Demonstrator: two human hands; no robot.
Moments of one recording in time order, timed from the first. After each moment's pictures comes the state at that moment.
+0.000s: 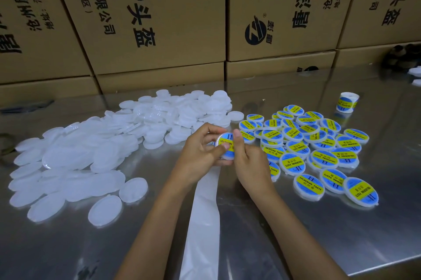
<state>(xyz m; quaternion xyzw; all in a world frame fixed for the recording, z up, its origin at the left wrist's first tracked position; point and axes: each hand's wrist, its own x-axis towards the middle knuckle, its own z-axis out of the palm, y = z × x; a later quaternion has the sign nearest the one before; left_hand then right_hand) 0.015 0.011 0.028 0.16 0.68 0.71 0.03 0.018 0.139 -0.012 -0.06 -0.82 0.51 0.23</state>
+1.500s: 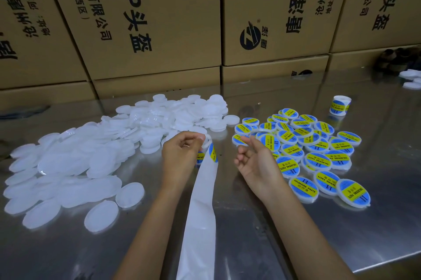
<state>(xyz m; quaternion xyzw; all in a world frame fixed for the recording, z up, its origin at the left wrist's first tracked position) -0.008 0.002 0.010 0.00 0.71 0.68 -0.16 0.013 0.161 0.005 -0.14 -0.38 0.91 0.03</state>
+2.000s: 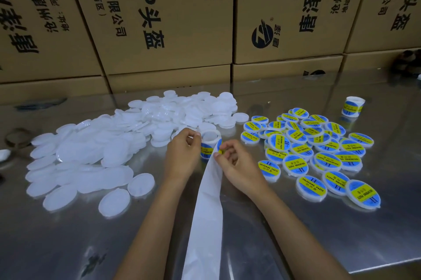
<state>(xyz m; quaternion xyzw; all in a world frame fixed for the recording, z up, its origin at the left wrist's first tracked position) -0.010 -0.013 0.007 -0.05 0.84 0.51 -0.17 0.016 0.129 -0.022 0.05 -0.80 0.58 0.14</state>
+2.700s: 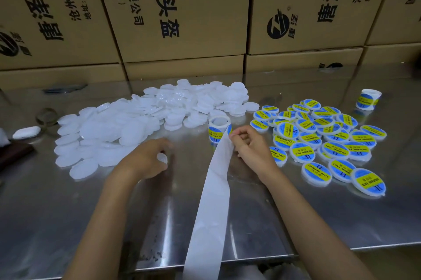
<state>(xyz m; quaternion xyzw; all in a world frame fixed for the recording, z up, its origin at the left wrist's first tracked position) 0.050 -0.120 0.026 0.00 0.96 0.27 0.05 0.016 0.133 -0.018 0.01 -0.77 0.63 0.11</state>
